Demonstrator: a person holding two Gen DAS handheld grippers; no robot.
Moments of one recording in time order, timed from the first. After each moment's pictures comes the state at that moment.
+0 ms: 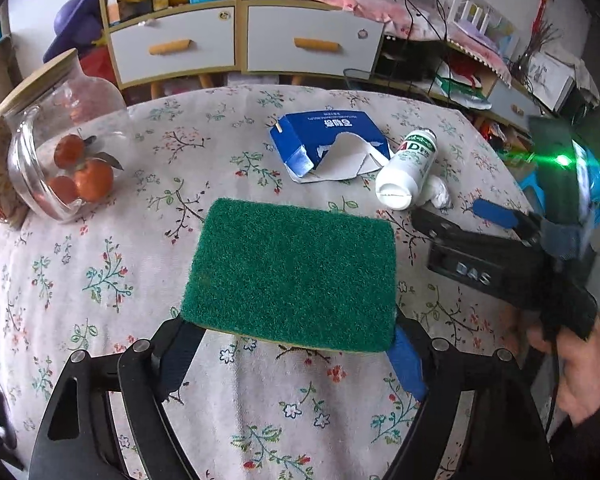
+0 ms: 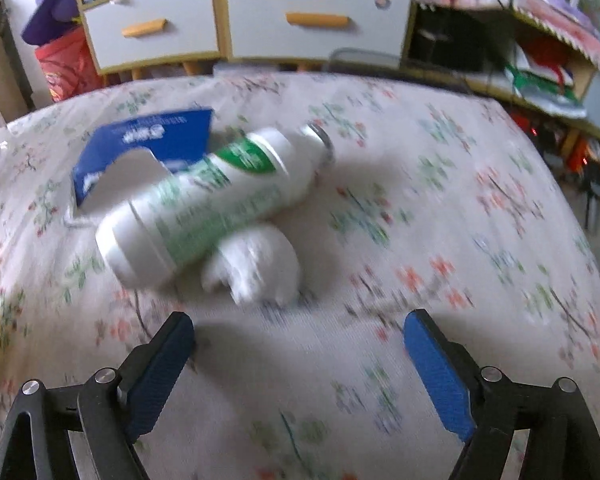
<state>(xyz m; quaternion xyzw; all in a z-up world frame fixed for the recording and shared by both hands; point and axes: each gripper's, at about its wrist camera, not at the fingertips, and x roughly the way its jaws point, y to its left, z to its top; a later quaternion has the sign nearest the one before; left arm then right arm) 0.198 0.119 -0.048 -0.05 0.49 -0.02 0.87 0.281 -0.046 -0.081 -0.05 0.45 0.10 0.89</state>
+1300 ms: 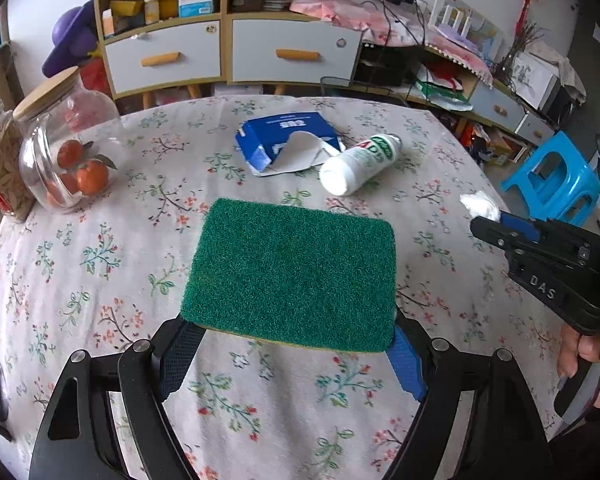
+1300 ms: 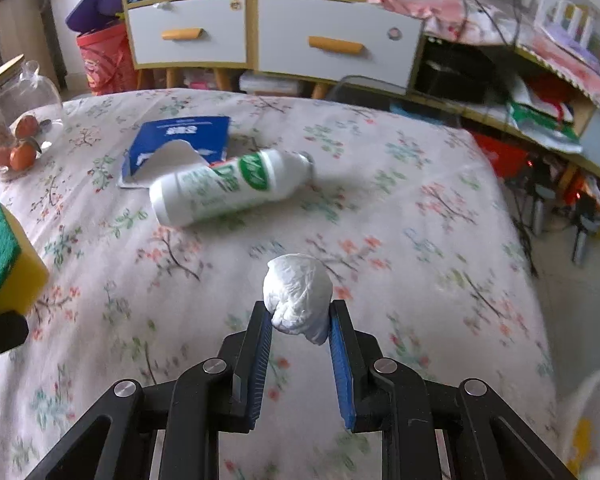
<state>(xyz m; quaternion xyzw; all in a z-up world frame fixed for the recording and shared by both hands) 0.159 0.086 -0.026 -0.05 0.47 -0.03 0.88 0.219 -0.090 -0.031 -0.09 0.44 0.13 0.89</state>
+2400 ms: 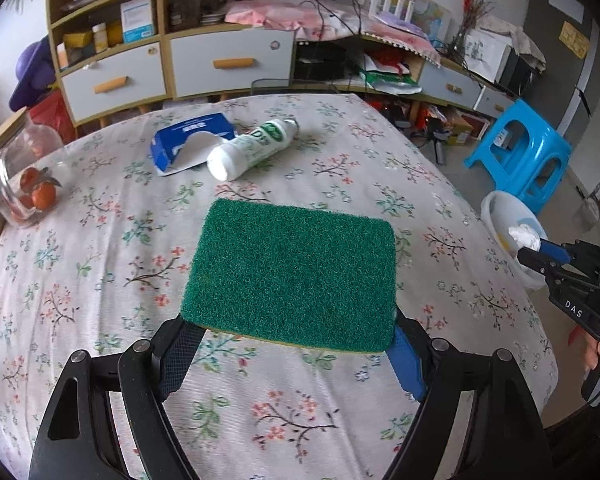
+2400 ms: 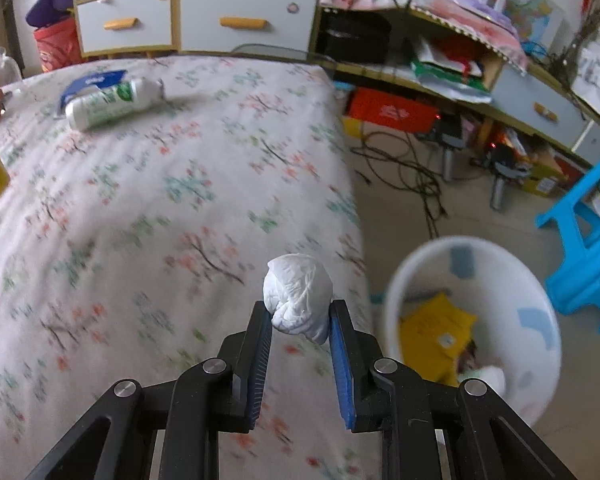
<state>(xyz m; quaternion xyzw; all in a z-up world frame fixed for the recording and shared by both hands) 0.121 0.001 -0.017 -0.01 0.45 -0.09 0.89 0.120 -0.241 -0.023 -0.11 0.45 0.05 0.89</state>
